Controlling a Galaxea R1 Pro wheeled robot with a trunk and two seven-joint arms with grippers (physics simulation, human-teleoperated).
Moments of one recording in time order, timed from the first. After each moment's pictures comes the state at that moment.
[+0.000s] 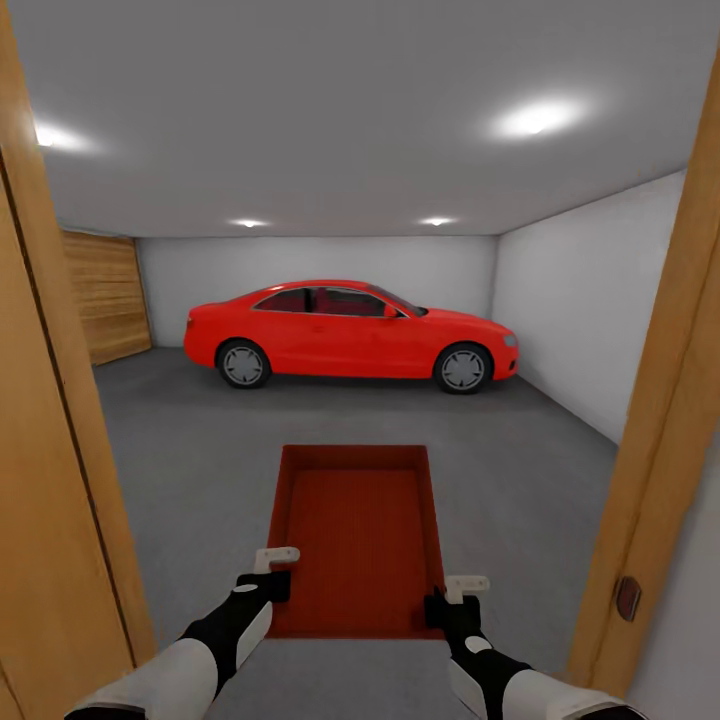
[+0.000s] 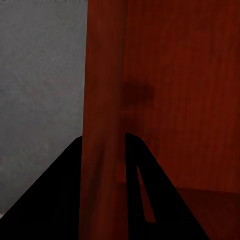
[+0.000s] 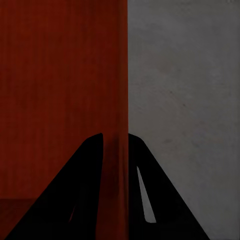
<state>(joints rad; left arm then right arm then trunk) -0.68 -0.11 -0.05 -0.25 0.08 0.08 0.19 -0.67 0.12 0.17 0.00 -0.12 -0.38 -0.15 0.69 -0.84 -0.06</state>
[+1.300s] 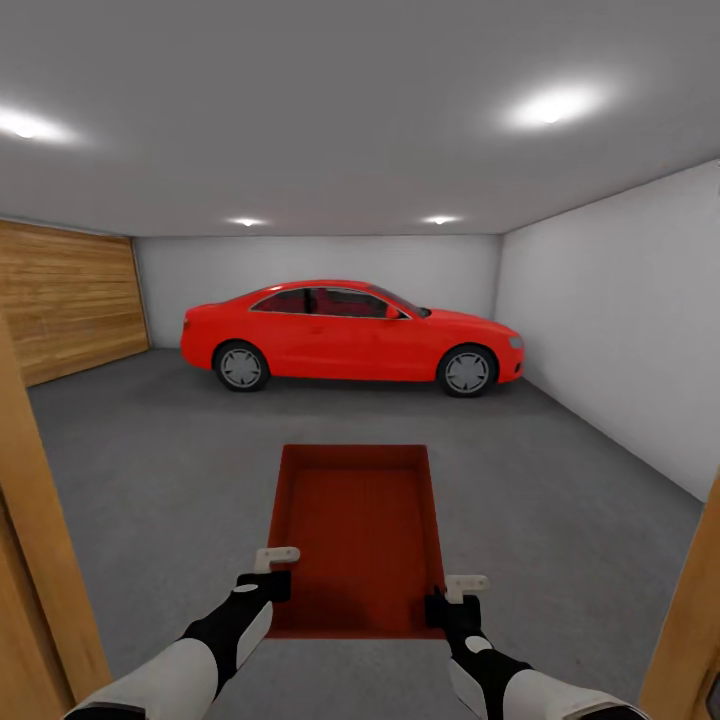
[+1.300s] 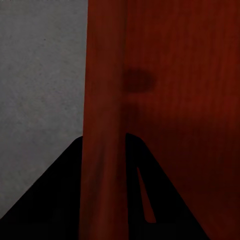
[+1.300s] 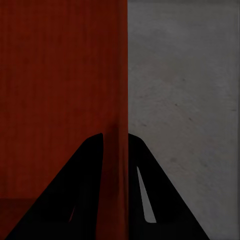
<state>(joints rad) -0.68 -0.11 -0.05 -0.25 0.08 0.08 0.19 -0.67 0.12 0.17 0.00 -0.12 -0.38 -0.15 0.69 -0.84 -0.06</state>
